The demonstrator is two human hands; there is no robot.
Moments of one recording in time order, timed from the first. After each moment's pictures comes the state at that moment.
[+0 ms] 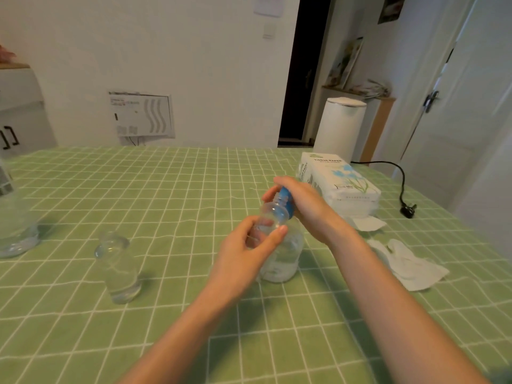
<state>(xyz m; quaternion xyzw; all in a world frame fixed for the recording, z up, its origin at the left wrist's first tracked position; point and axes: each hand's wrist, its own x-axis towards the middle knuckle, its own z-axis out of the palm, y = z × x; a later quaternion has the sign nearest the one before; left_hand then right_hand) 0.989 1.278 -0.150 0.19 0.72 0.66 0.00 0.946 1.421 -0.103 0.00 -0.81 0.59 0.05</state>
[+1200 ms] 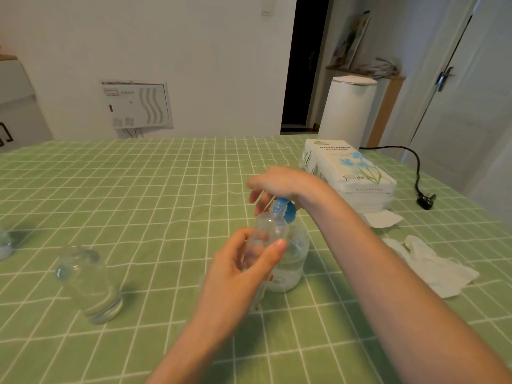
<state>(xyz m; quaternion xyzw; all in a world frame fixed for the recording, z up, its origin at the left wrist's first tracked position) 0.998 1.278 -0.149 0.18 0.65 0.73 0.04 0.905 1.401 -0.072 -0.06 -0.94 0.31 -0.11</state>
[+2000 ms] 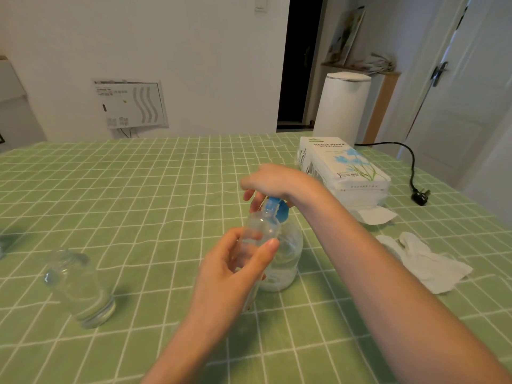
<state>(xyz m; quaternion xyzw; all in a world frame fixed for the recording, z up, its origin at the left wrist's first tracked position) 0.997 1.279 -0.151 0.18 0.67 0.72 0.02 0.909 1.397 -0.065 -0.06 -0.95 0.27 -0.11</state>
